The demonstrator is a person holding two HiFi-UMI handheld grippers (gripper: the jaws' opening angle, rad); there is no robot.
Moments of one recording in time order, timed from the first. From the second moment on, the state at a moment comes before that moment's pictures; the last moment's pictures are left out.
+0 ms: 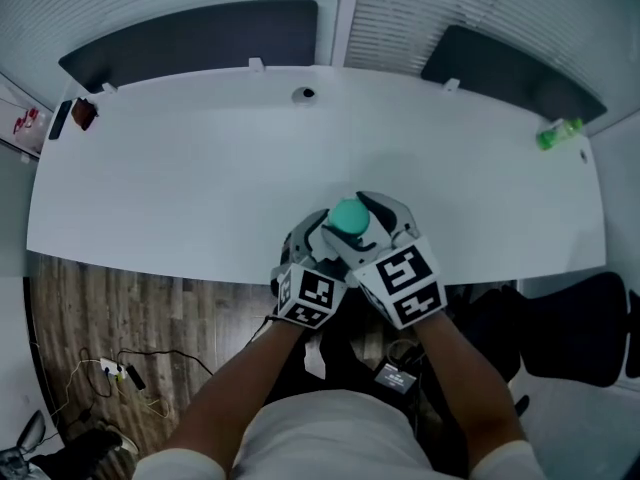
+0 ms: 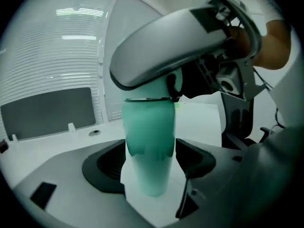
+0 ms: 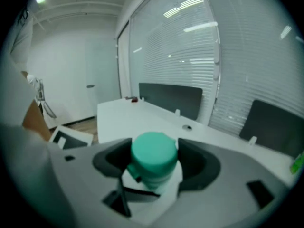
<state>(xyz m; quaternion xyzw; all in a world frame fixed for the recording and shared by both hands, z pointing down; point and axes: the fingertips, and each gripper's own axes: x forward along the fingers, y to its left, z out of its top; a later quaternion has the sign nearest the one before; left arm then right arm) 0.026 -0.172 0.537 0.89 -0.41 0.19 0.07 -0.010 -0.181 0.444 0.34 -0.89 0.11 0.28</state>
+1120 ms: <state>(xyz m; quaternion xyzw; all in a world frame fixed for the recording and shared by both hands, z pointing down) 0.039 -0.172 0.531 0.96 -0.15 0.23 0.02 -0.013 -0.175 0.444 0.19 -0.94 0.06 0.27</state>
